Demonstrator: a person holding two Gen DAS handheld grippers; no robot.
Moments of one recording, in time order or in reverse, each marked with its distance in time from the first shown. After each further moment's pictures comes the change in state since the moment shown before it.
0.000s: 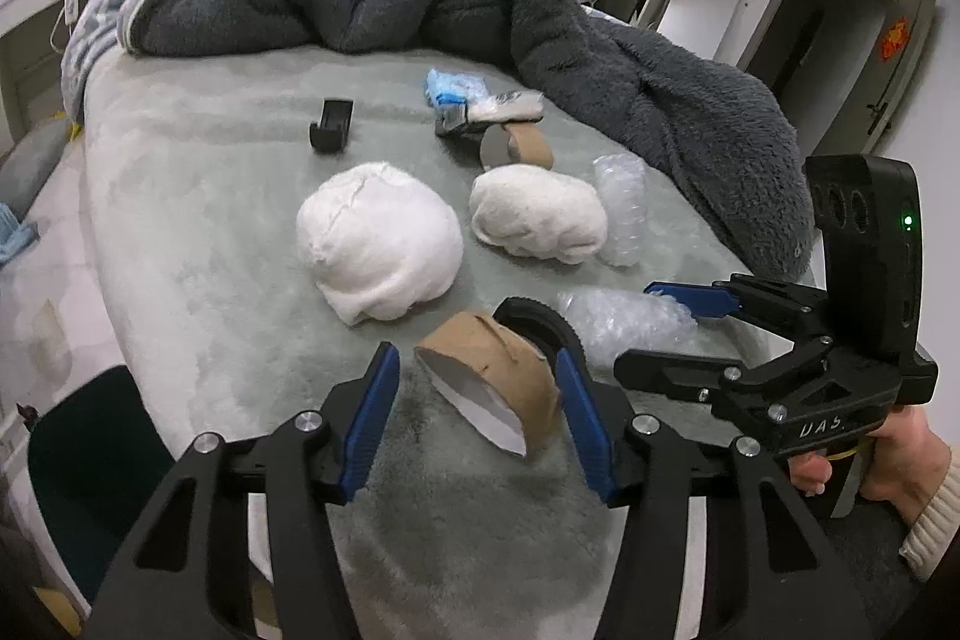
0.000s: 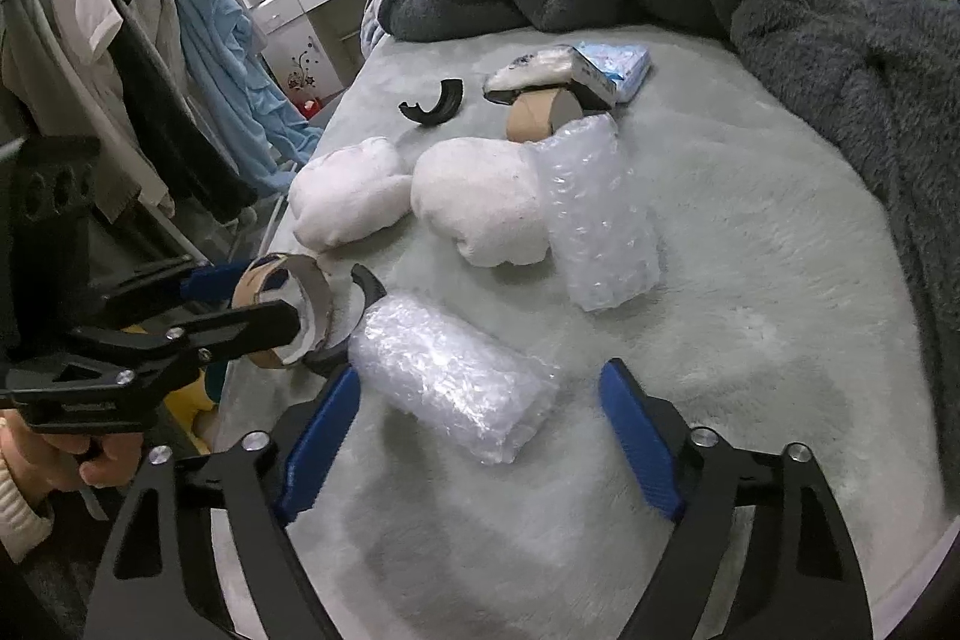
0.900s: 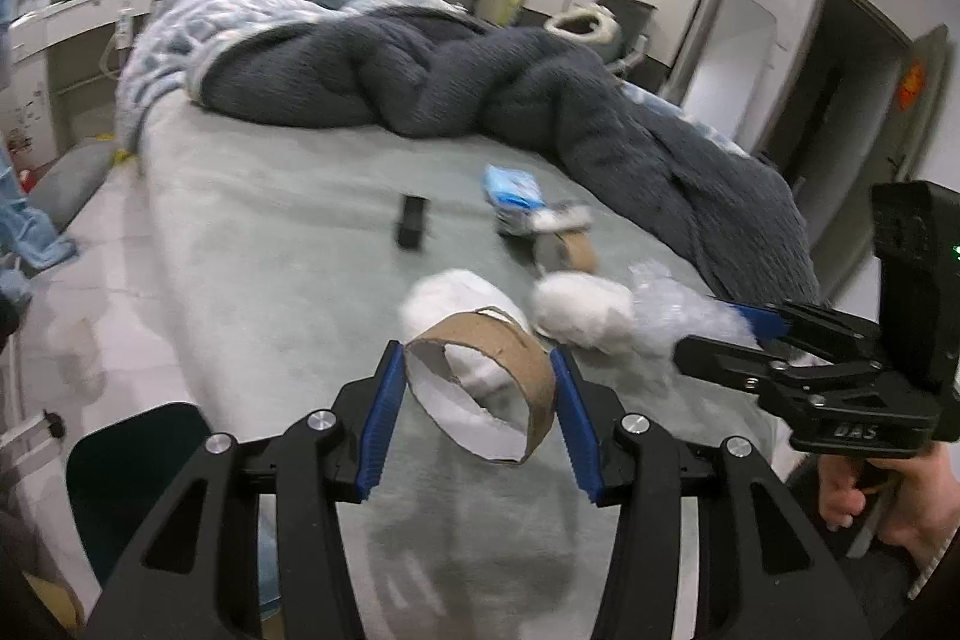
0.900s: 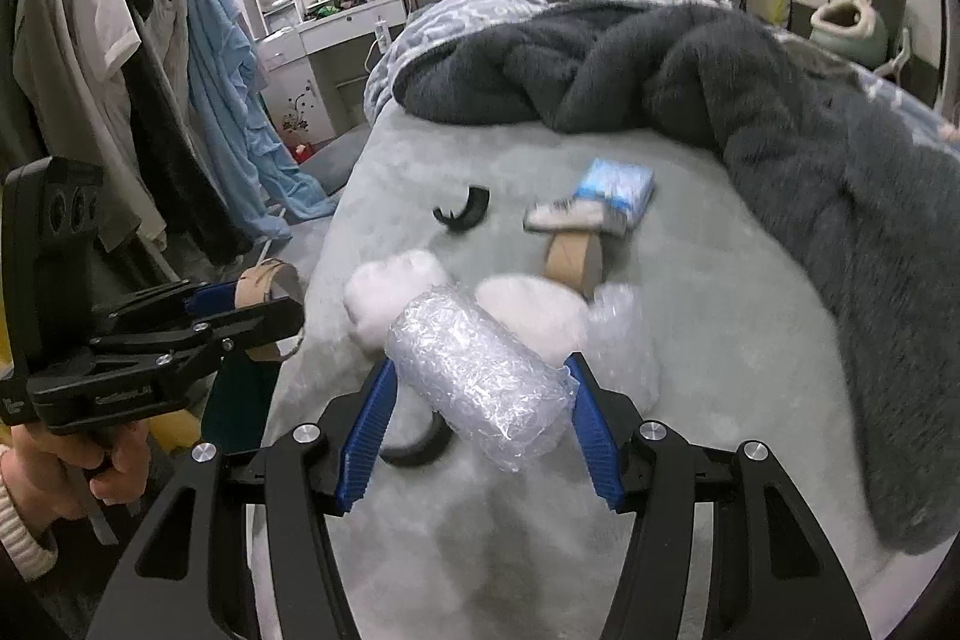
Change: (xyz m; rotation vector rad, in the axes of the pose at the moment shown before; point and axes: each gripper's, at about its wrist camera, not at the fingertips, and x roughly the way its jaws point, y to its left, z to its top) left arm -0.057 0.022 0.014 -0.053 -0.180 0.100; right arm -0.037 0.053 0.038 -0.081 -0.149 -0.114
